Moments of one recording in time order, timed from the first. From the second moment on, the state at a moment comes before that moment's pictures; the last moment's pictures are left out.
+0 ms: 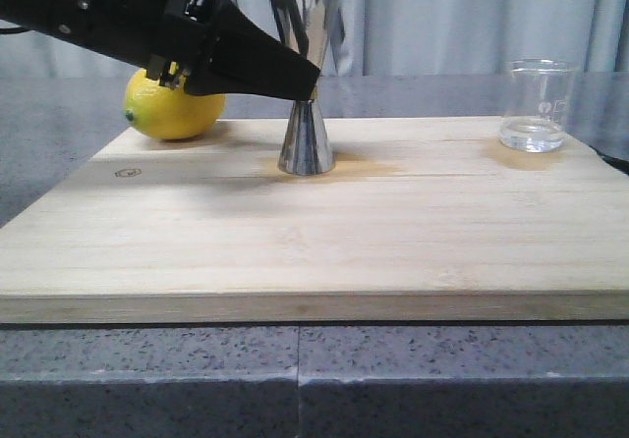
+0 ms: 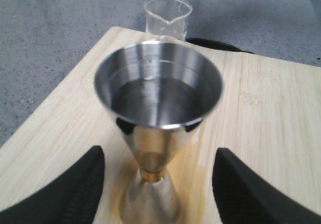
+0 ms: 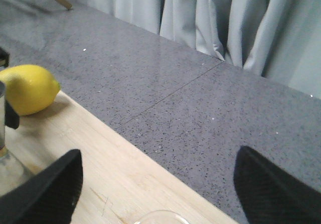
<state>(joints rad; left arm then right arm) -0.38 1.69 -1.05 -1.51 0.91 1.96 -0.15 1.32 -0.82 -1.43 -0.83 1.09</state>
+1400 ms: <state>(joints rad) -0.22 0.86 -1.03 0.22 0.99 -0.04 -0.15 0.79 -0.75 -1.84 -0.64 1.96</state>
